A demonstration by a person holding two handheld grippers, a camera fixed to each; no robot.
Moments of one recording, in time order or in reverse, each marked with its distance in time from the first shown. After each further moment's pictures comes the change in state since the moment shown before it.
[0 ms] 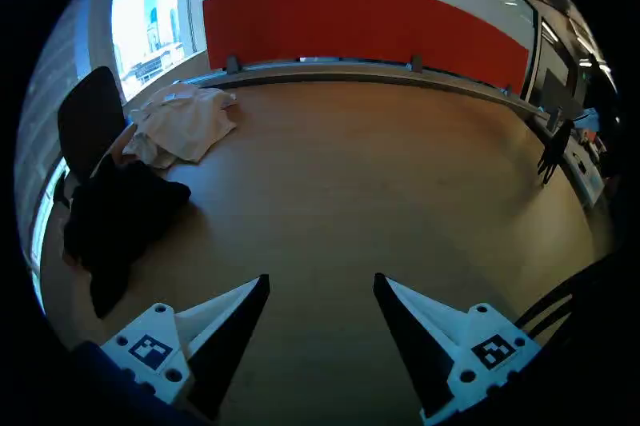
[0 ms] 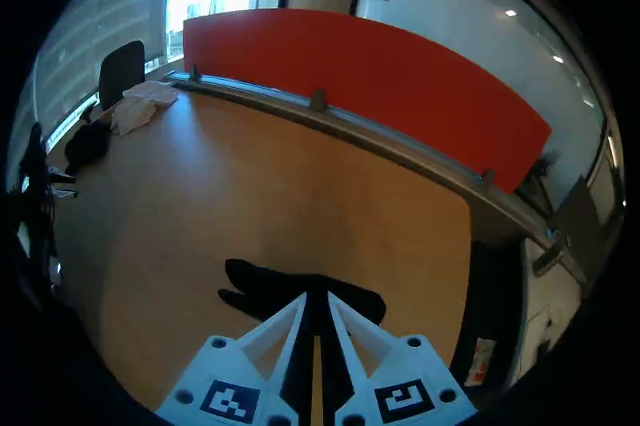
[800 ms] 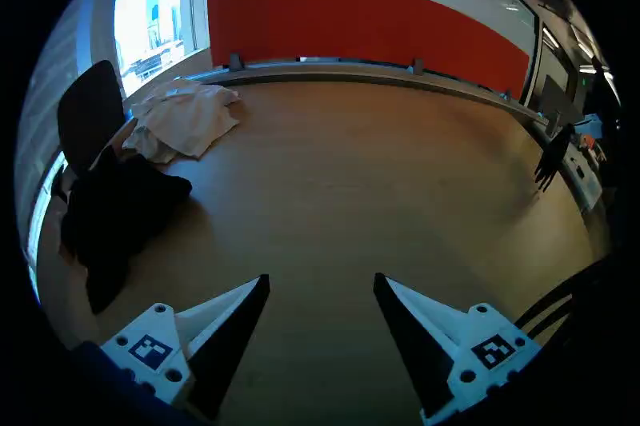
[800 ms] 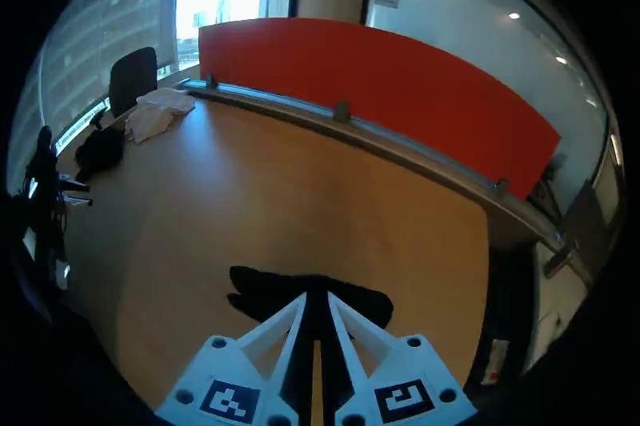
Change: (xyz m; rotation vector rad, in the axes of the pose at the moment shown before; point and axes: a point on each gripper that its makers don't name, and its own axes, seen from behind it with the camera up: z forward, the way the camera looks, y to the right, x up) left arm -0.005 -0.008 -0.001 -0.014 0.006 -0.022; right arm 0.011 -0.053 -0.006 0.039 0.036 0.006
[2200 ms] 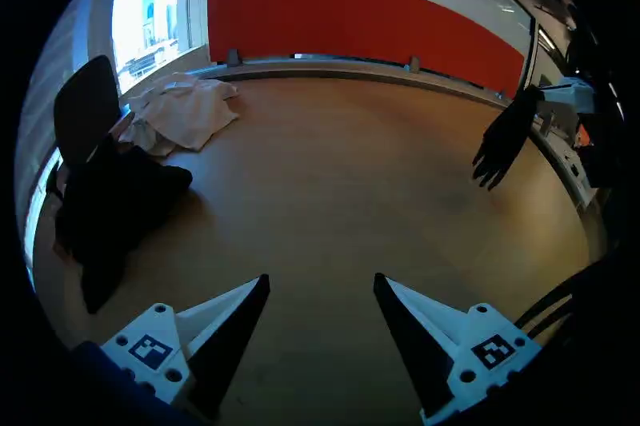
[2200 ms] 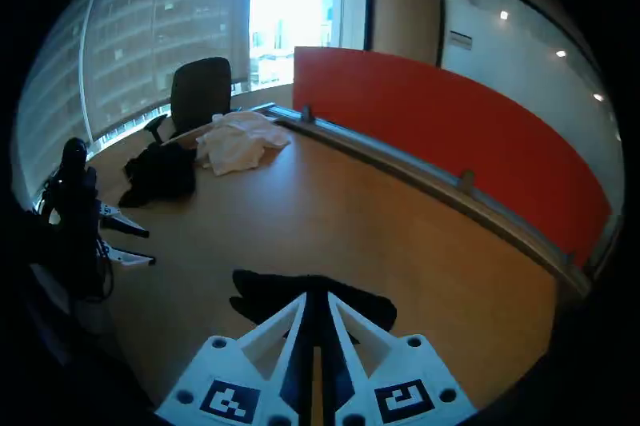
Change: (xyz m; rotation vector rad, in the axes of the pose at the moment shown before) left arm -0.013 -0.009 0.002 -0.039 0.001 0.001; right arm 0.112 -0.252 0.063 0.219 0.145 -0.122
